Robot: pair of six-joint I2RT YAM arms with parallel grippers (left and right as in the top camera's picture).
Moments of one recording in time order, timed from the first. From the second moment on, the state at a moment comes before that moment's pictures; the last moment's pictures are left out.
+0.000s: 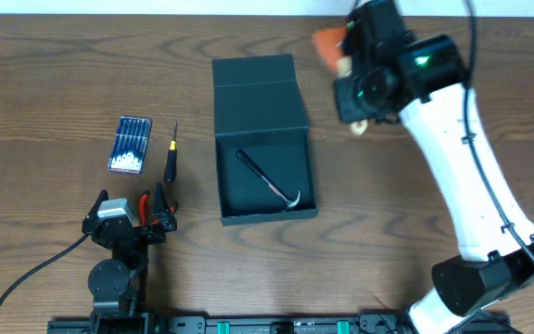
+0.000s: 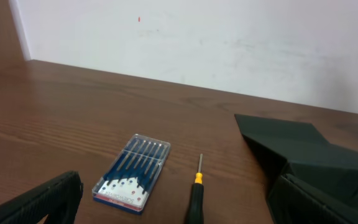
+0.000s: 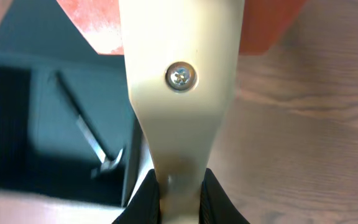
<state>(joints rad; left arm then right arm) -0.01 0.01 0.02 -0.09 -0.08 -0.14 0.42 1.79 1.97 -1.41 0.07 0.15</state>
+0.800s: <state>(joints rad) -0.01 0.01 0.02 -0.09 -0.08 -0.14 0.66 1.81 1.47 -1.16 -0.08 0.01</state>
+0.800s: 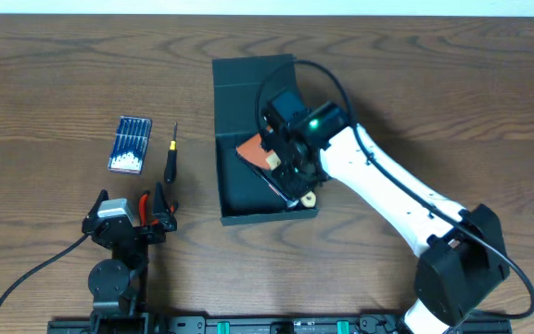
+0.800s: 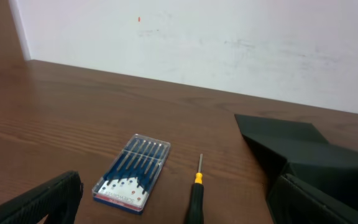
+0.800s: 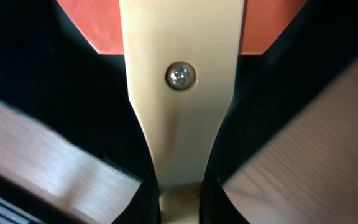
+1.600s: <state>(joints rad) -0.01 0.01 0.02 -0.09 -0.08 -0.14 0.66 1.89 1.40 -1.00 -0.12 -0.02</state>
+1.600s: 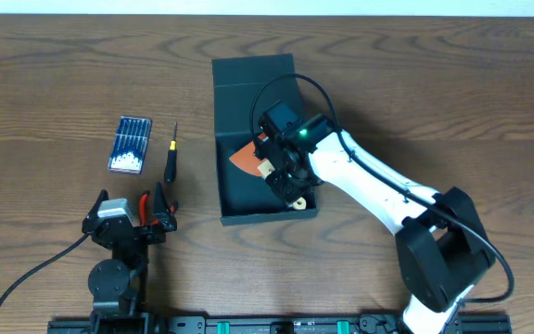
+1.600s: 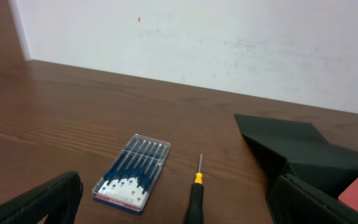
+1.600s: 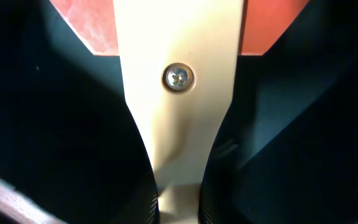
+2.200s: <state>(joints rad) -0.01 0.01 0.02 -0.09 -0.08 -0.14 0.66 1.94 1.58 -1.09 -0.12 -0.02</state>
